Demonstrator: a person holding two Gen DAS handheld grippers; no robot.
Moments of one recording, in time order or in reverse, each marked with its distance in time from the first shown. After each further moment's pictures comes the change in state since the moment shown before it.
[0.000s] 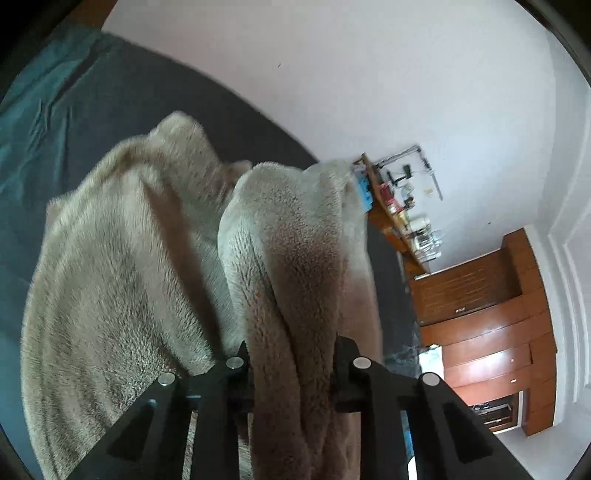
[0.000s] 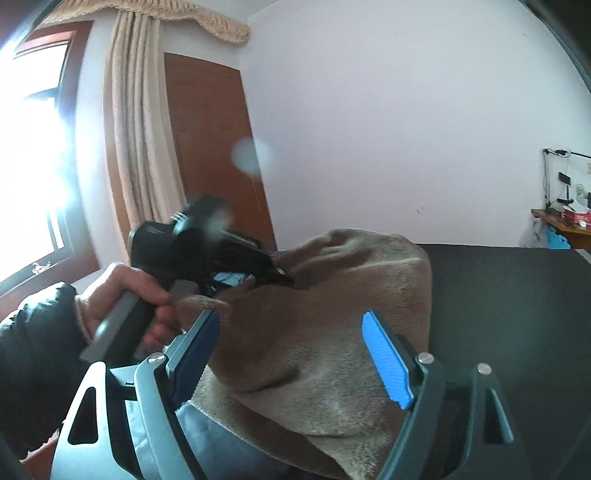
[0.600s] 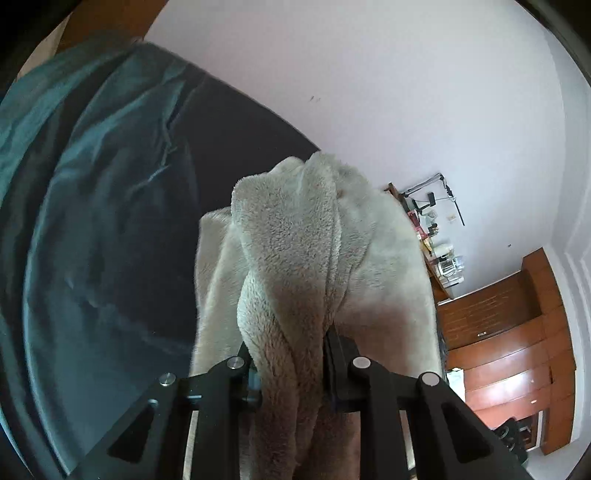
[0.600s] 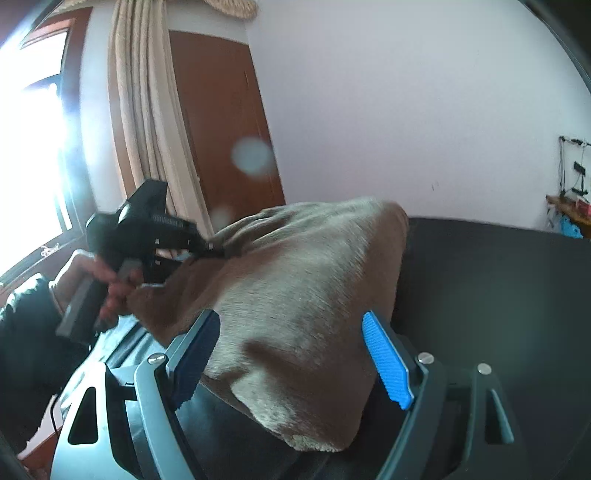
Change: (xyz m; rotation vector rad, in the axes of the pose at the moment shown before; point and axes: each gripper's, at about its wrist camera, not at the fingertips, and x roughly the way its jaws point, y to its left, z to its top) left arm -0.051 0.077 -0.013 -0.028 -0.102 0.087; right arm 0.014 0.005 -0.028 -0.012 0.140 0.057
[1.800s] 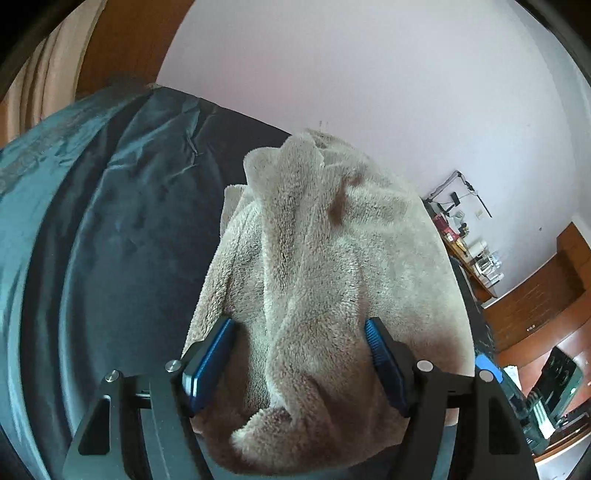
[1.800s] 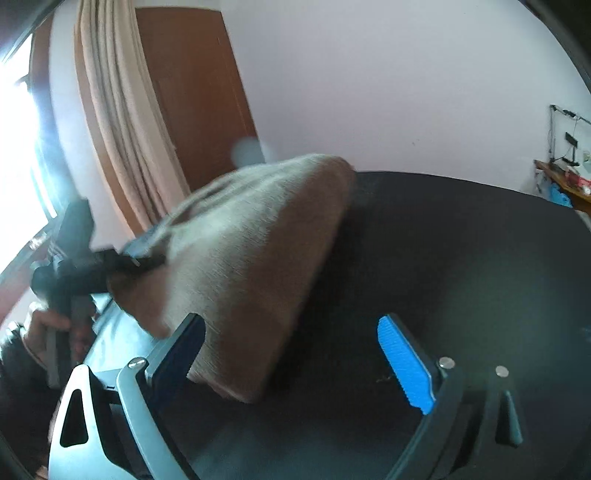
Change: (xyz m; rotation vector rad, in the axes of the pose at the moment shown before) left arm -0.030 -0.036 -0.085 0.135 -0.134 0.226; right arm -0.003 -0.070 0.003 0.039 0.186 -0.051
